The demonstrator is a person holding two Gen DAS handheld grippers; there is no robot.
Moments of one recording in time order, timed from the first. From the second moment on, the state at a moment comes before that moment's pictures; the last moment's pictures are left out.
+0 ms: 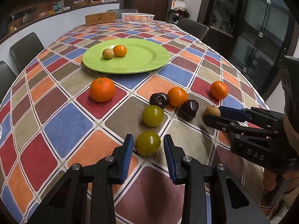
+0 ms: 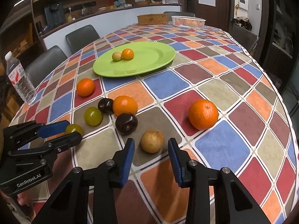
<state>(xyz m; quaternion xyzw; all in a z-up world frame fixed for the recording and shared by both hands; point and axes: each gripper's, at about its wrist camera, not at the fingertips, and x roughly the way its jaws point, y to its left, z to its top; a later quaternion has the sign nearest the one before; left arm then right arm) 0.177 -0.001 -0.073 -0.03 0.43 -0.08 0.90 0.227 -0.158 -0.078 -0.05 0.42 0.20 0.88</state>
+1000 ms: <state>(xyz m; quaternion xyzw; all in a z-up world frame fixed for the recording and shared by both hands) 0.161 -0.005 -0.028 -0.01 0.37 -0.10 0.92 0.208 -0.156 -0.035 -0.03 0.38 0.23 0.90</state>
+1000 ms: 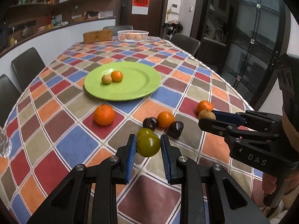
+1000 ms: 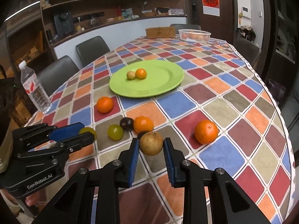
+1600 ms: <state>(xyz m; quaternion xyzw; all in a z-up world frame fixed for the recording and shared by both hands) 0.196 0.011 0.015 -0.01 0.32 -0.10 0.94 0.239 -0.134 0.016 -0.04 0.32 0.26 0.91</state>
